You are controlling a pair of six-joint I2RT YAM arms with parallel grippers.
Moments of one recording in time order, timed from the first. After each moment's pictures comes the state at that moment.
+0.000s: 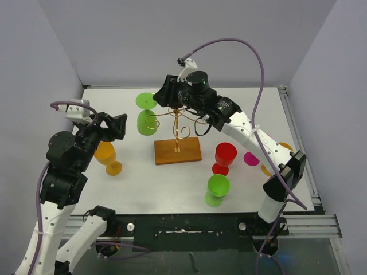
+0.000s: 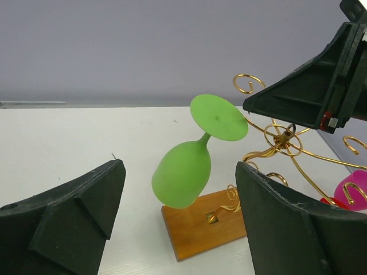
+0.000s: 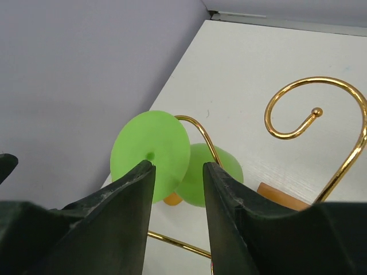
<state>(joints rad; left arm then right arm) -0.30 0.69 1.09 -0.36 -0.05 -0.27 0.78 1.74 1.85 -0.35 -0.07 0.57</state>
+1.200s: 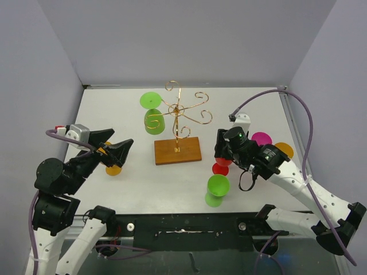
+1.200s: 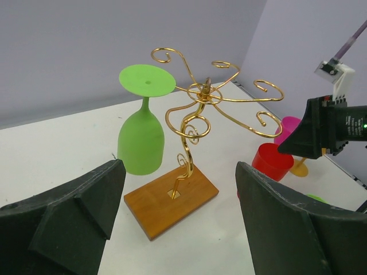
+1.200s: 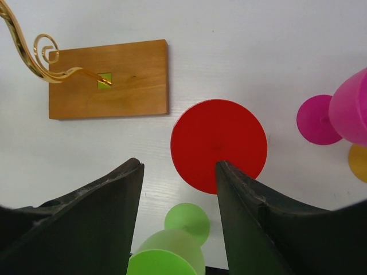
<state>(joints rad) -0.30 0.49 1.00 -0.42 0.26 -0.25 0.79 1.05 1.13 -0.83 0.43 0.60</state>
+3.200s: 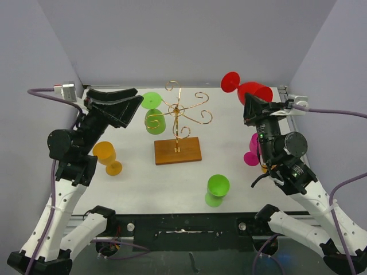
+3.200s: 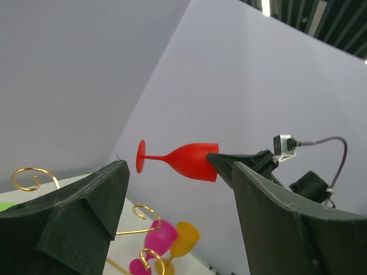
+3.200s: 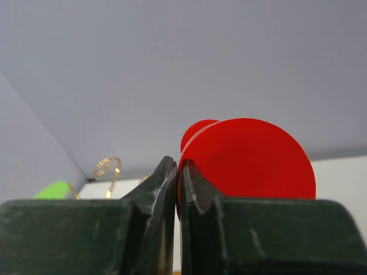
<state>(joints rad) -0.30 0.83 1.02 0.39 0.40 -0.87 0.70 0.82 1.04 0.06 0.57 0.19</state>
